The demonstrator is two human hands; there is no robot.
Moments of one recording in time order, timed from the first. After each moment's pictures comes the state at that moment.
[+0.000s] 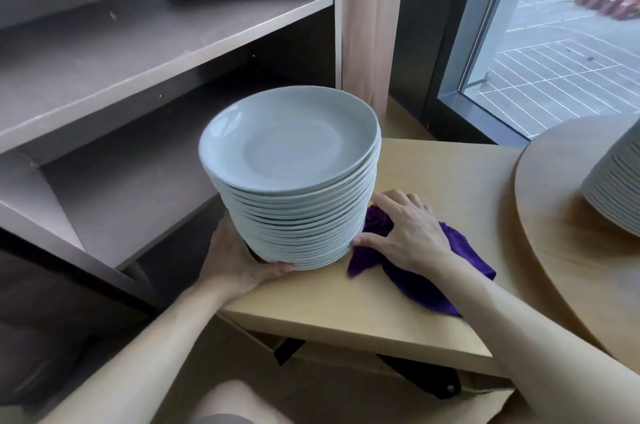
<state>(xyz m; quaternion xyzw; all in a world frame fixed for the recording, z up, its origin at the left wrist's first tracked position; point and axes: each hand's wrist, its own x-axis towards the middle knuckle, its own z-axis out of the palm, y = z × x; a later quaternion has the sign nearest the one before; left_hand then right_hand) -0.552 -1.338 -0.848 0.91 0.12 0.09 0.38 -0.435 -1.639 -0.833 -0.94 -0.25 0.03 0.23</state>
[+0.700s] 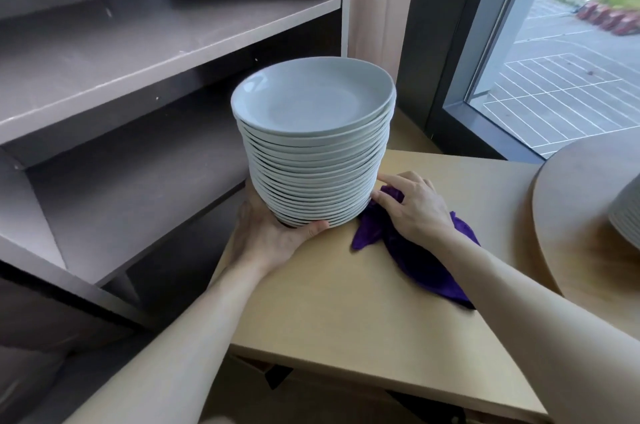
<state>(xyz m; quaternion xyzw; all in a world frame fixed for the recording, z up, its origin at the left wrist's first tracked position) -0.472 -1.372 -0.844 0.89 0.14 0.20 0.39 -0.361 -1.625 -0.835 -0.94 -0.16 0.01 0.30</state>
